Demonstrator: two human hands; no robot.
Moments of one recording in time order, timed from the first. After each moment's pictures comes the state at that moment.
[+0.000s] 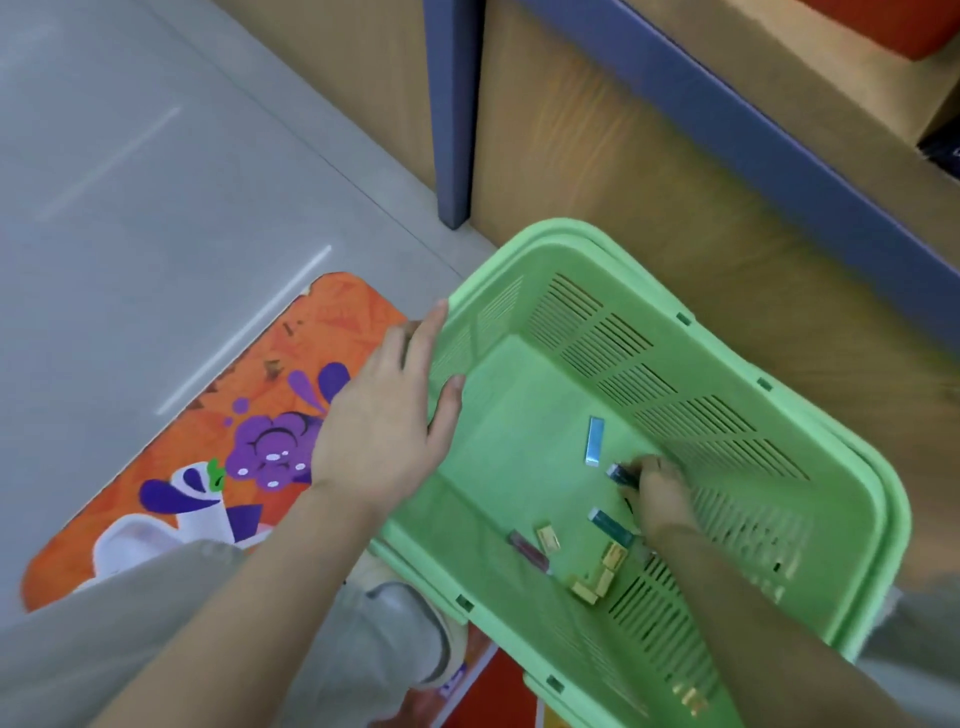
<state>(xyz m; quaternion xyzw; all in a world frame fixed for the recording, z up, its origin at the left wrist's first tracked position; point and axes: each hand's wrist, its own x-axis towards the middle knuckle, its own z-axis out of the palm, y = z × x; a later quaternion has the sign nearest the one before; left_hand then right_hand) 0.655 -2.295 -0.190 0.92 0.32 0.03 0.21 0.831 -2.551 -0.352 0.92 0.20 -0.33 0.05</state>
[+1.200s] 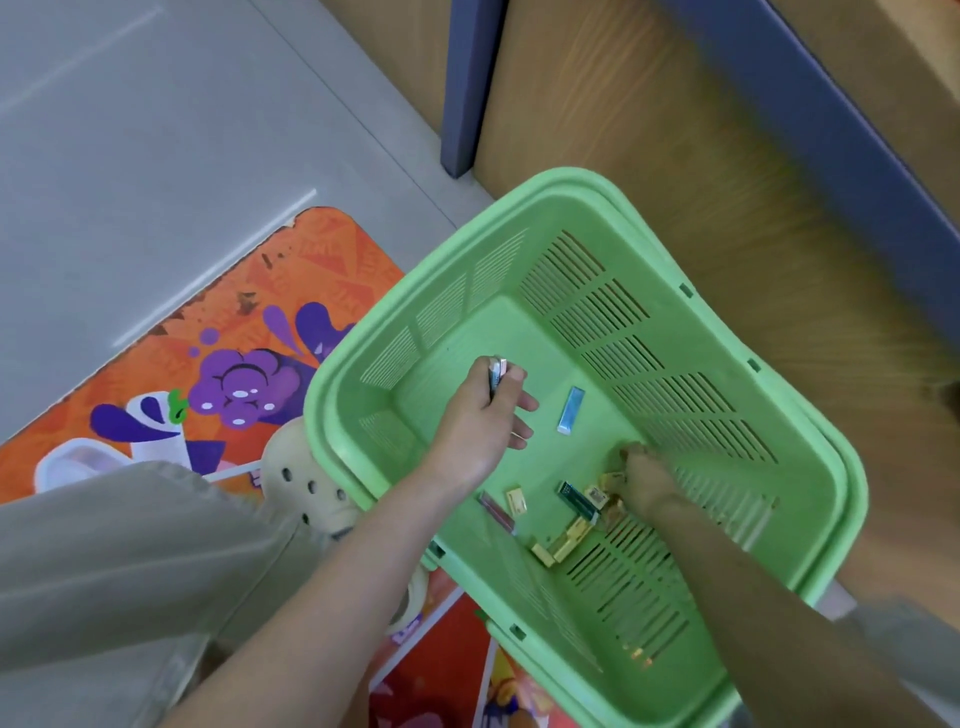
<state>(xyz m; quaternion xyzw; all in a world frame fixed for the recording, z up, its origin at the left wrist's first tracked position) 0.691 -2.366 -0.209 0.50 0.46 0.02 0.73 0.842 -2.552 -0.329 0.87 0.17 -0.45 0.10</state>
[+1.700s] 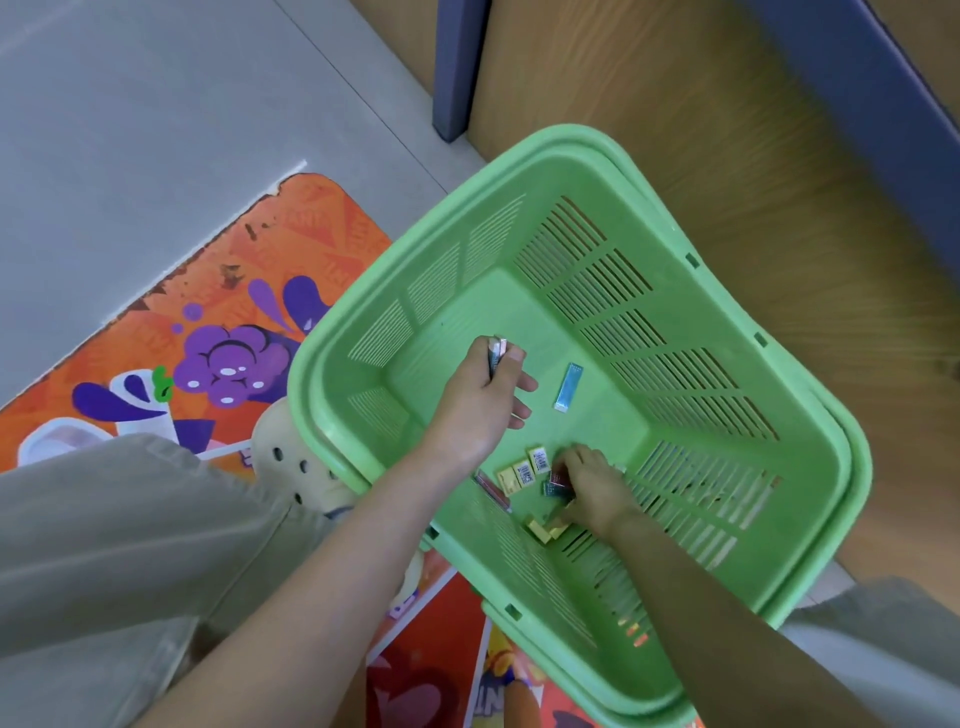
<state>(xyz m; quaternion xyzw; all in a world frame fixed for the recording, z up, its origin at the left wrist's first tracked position) 0.695 -2.372 -0.220 0.50 0.48 0.01 0.73 0.793 -2.564 -0.346 0.78 0.39 -0.47 0.14</state>
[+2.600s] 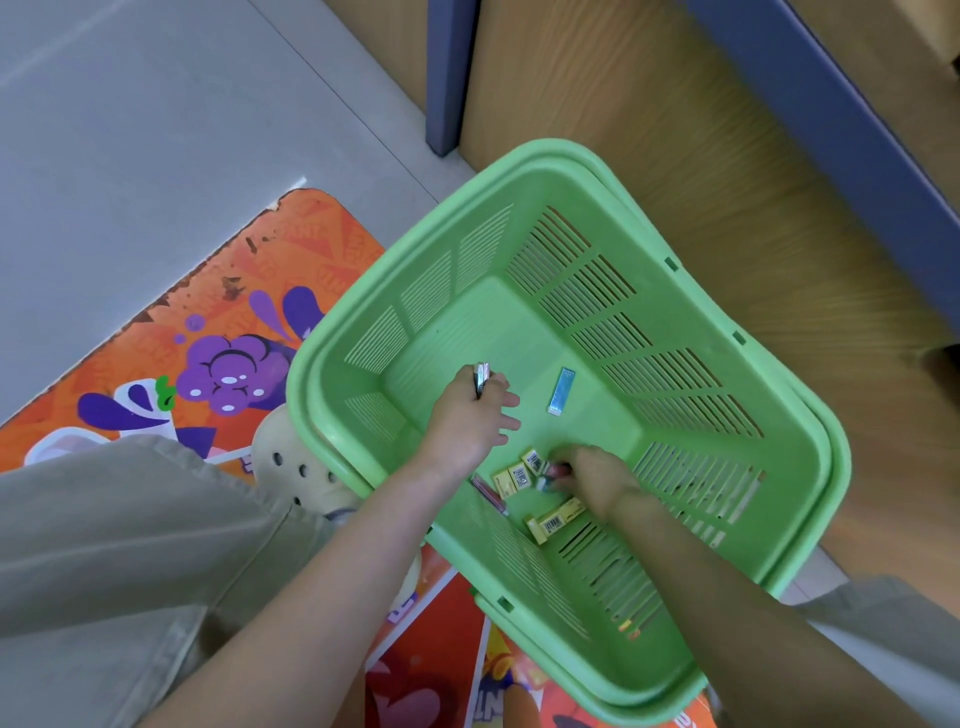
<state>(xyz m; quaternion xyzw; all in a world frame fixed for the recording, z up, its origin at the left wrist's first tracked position) 0.689 -2.381 -0.222 0.46 0.53 -0.05 0.71 0.803 -2.544 -0.330 0.79 0.36 -0.49 0.08</state>
